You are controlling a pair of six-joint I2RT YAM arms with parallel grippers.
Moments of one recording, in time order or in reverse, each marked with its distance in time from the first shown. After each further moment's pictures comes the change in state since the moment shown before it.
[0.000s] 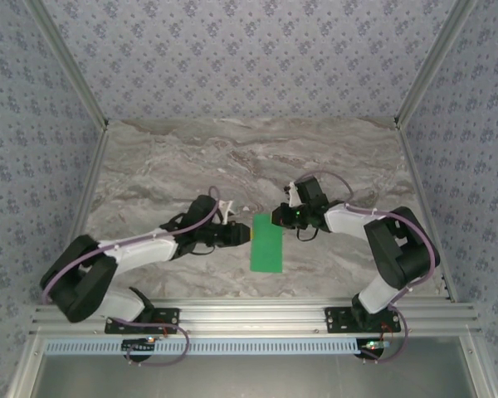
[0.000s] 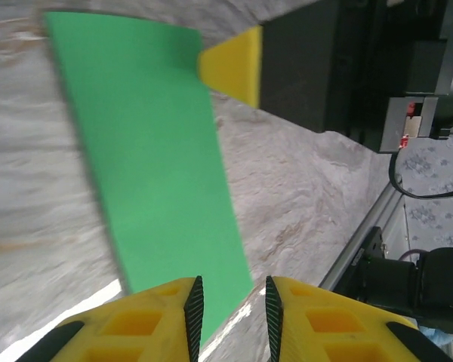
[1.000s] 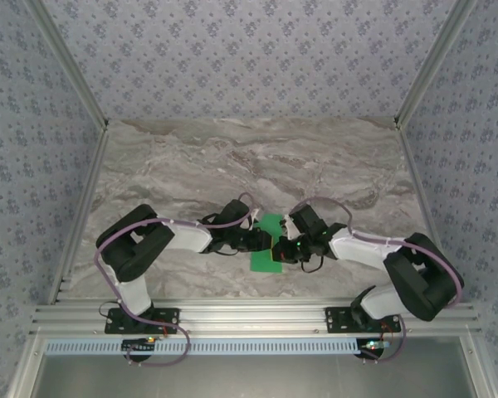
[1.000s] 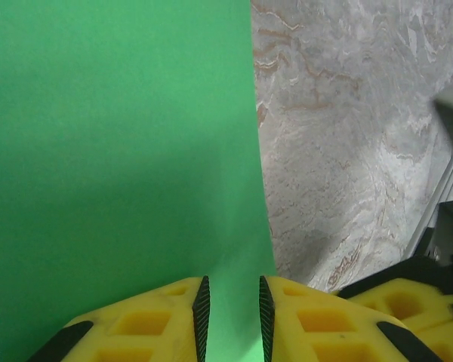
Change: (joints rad) left arm -0.100 0.374 0.145 0.125 -0.024 -0.039; right arm 0.191 -0.207 -0.211 -0.170 -0.038 0.092
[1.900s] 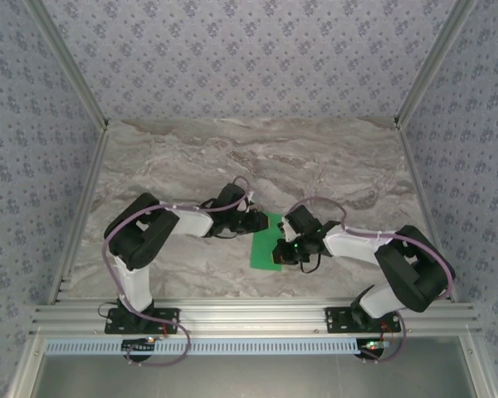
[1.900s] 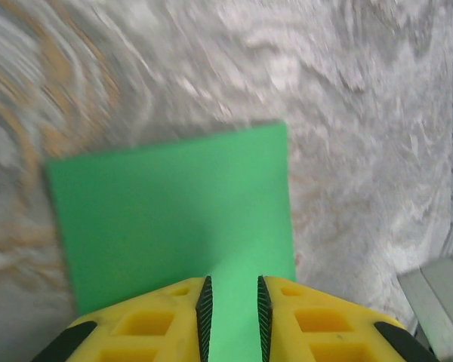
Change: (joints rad) left arm 0.139 0.108 0.148 -0.032 -0.006 0.040; right arm 0.009 0.056 0.038 -0.073 0.071 -0.085
